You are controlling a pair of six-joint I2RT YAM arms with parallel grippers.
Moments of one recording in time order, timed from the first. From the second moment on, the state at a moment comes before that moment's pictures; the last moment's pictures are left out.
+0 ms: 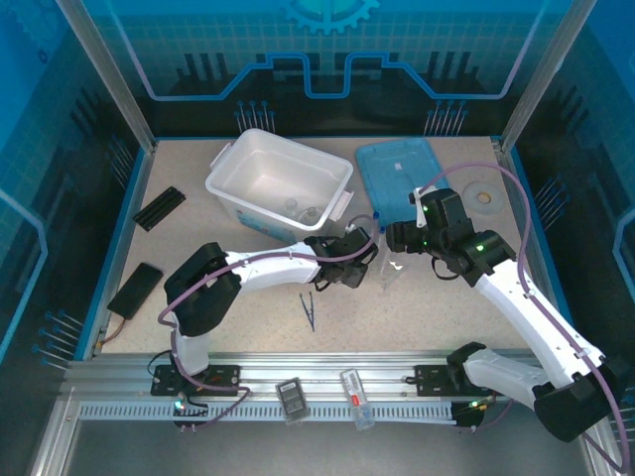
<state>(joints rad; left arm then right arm) -0.94 1.89 1.31 -0.52 -0.23 -0.45 0.45 1.05 1.05 -0.79 0.13 0.25</state>
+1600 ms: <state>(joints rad) -0.86 1.52 1.52 -0.76 -0.23 -0.30 0.45 1.05 1.05 -0.79 0.12 0.25</state>
